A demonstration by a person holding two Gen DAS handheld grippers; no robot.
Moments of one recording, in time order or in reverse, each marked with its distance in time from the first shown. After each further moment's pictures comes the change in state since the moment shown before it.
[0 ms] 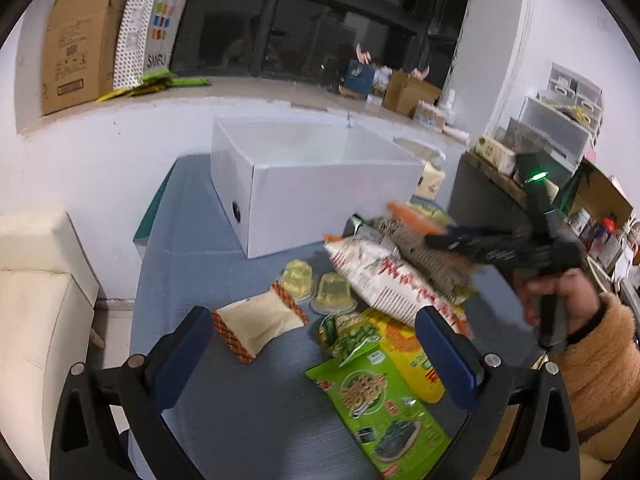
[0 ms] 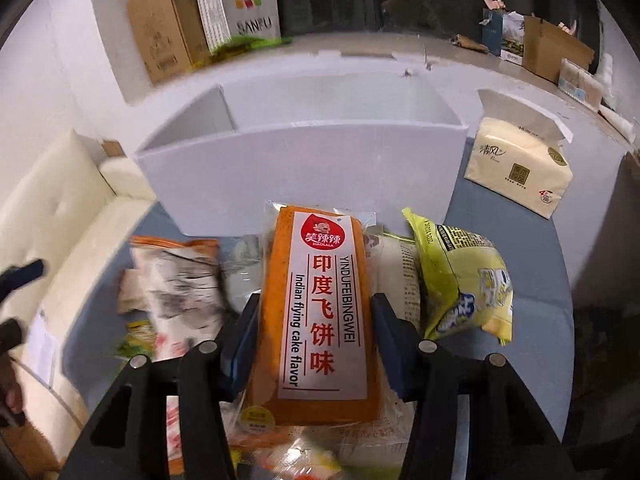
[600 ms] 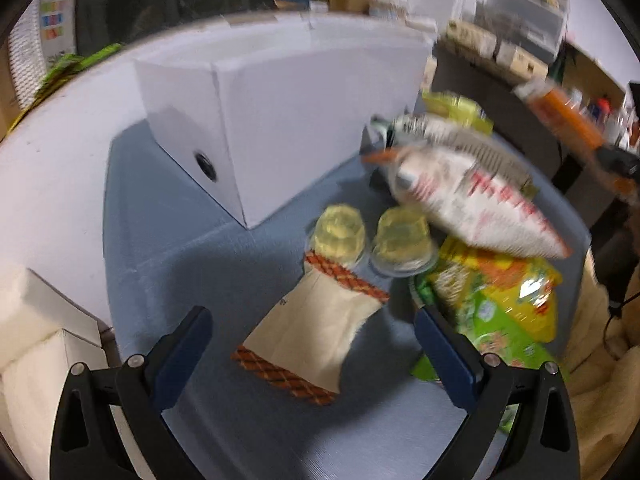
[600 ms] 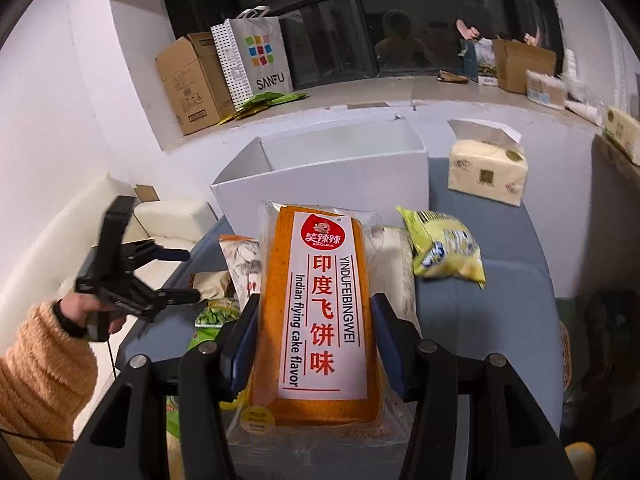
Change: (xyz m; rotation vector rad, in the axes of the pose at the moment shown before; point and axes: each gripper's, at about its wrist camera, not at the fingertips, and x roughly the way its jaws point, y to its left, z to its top) left arm 0.112 0.036 0.011 0.335 0.306 -0.059; right arm -0.087 0.005 -0.057 0.084 -0.149 0.073
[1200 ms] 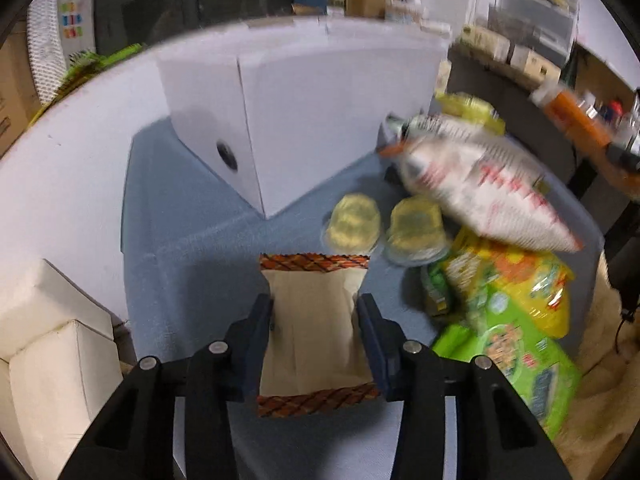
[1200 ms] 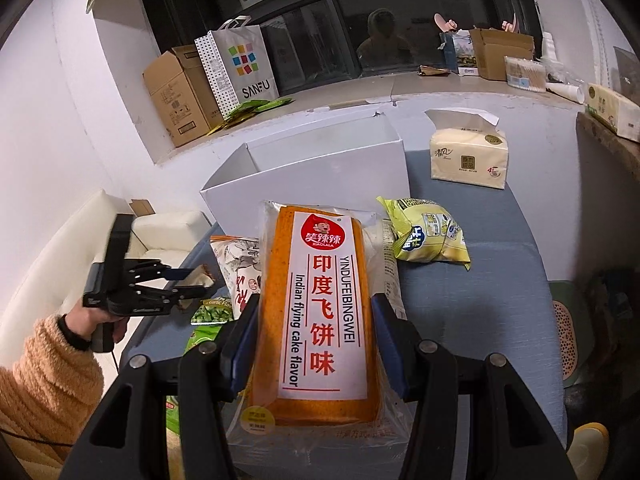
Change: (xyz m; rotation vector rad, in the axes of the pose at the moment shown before) left arm -0.017 -0.007 -0.014 -0.052 -0.082 0.055; right arm -0.007 -0.012 -0.008 0.059 -0.018 -0.003
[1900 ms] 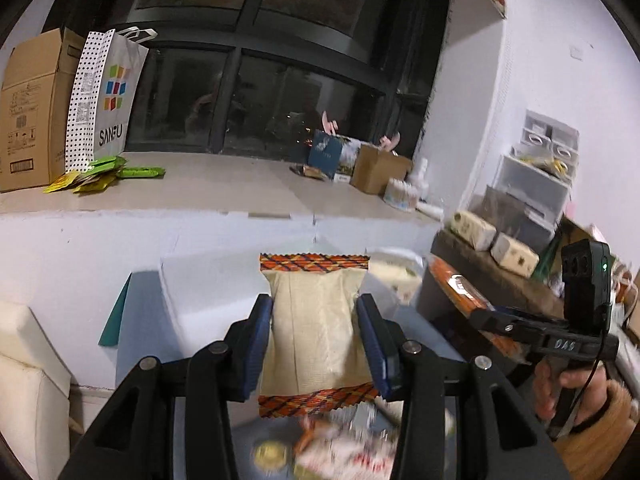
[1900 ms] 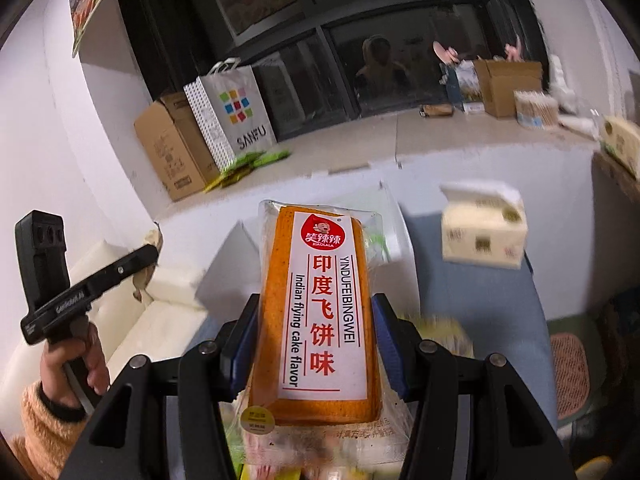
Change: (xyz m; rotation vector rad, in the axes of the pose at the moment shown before) left arm -0.098 -0.004 0.156 -0.237 -0.456 -0.084; right arm 0.032 -0.006 0.127 0.024 -0.120 0.012
